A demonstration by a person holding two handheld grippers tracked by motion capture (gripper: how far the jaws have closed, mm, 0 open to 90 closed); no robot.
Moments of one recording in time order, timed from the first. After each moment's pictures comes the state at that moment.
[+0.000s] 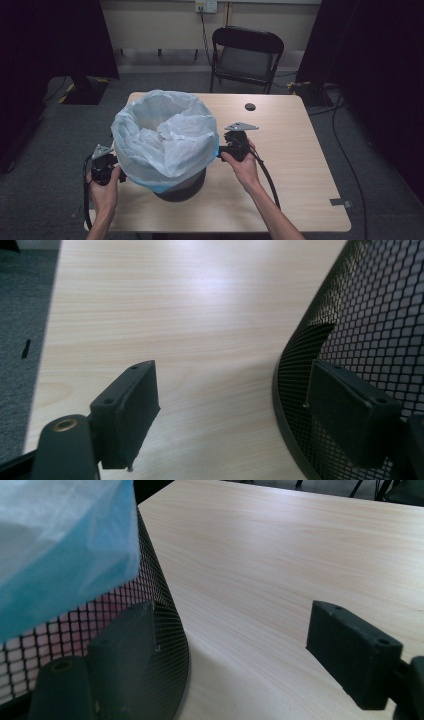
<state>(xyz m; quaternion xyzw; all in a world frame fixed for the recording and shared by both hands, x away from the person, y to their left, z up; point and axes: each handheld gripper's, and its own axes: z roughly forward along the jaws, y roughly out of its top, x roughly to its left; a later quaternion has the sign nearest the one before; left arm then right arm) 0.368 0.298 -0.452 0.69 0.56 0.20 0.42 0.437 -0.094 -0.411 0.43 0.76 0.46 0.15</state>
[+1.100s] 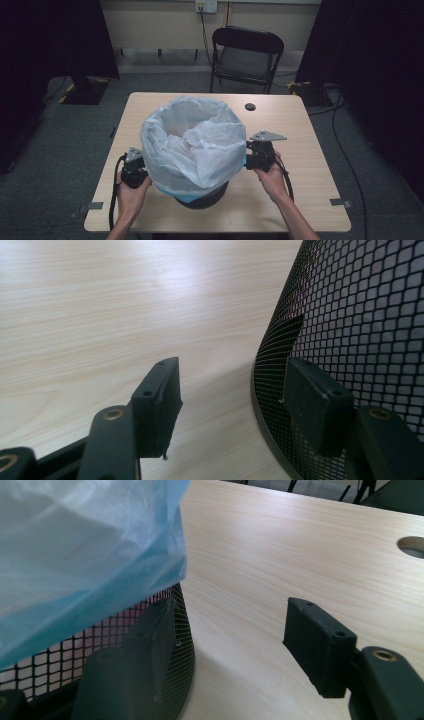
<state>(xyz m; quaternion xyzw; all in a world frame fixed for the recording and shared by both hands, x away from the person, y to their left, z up) 0.363 0.215 -0.446 0.73 0.50 0.18 0.42 0.406 -0.163 -0.408 0.41 0.77 0.46 0.17</state>
